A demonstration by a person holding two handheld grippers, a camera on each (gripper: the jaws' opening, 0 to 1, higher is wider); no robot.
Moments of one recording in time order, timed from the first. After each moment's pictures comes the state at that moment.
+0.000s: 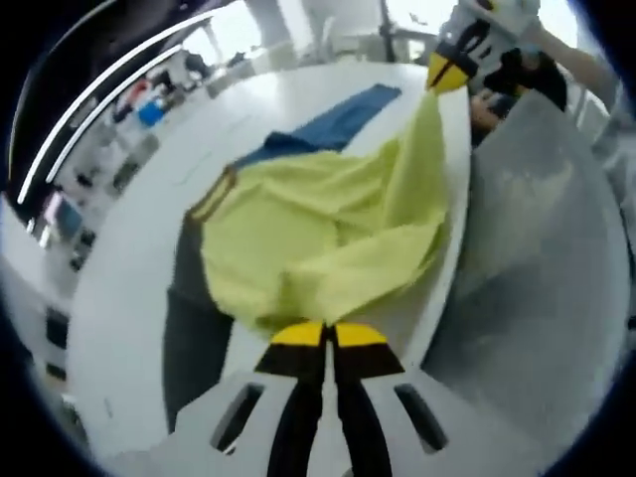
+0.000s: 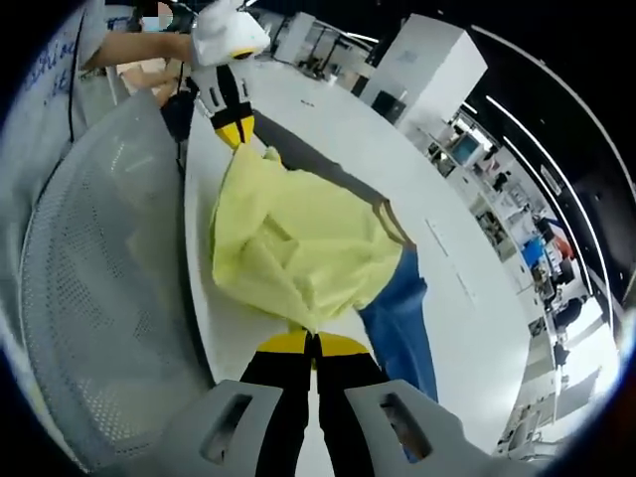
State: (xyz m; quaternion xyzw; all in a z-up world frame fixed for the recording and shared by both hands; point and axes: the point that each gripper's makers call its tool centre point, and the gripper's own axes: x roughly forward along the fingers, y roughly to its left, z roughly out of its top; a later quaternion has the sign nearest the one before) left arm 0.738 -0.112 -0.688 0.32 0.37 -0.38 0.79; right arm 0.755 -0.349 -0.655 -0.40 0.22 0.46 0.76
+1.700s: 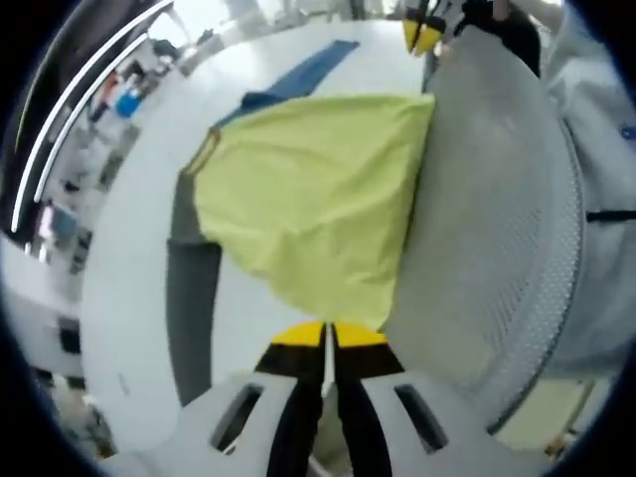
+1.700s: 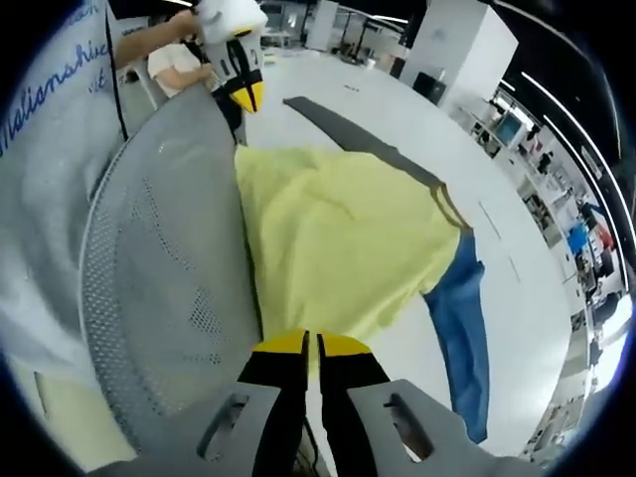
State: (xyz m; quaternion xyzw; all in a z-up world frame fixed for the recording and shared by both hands) left arm 0.687 -0.062 -0.687 0.36 0.41 -0.37 0.75; right arm 0.707 -0.343 -0.676 -0.37 0.29 0.51 0.72
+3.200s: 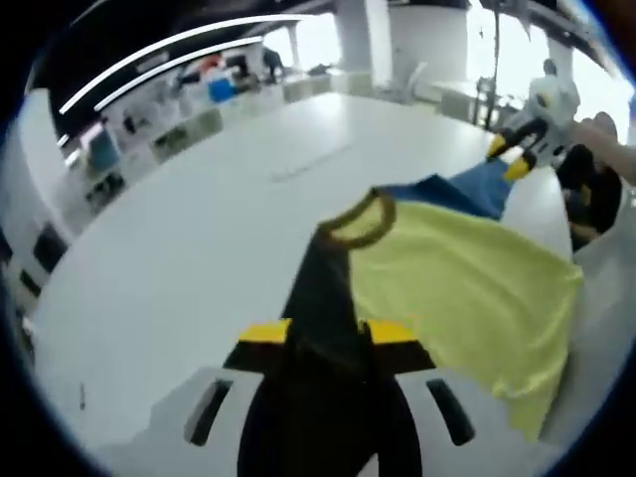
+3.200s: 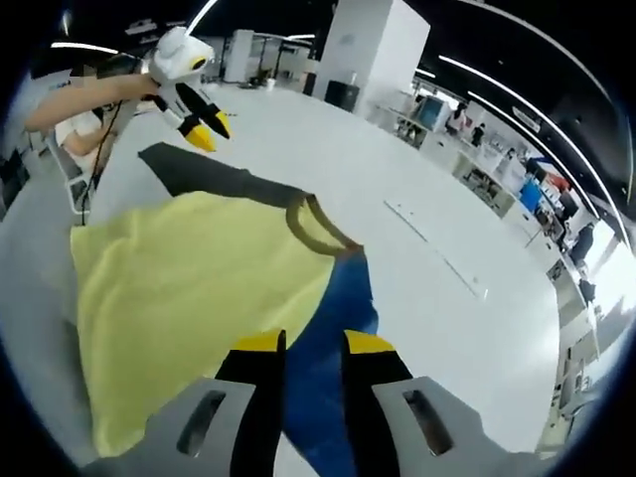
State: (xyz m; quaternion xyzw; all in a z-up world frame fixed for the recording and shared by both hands) left arm 0.970 -0.034 -0.700 0.17 0.35 -0.28 0.88; right arm 0.957 -0.327 -0.693 -0.29 0.28 0.41 0.82
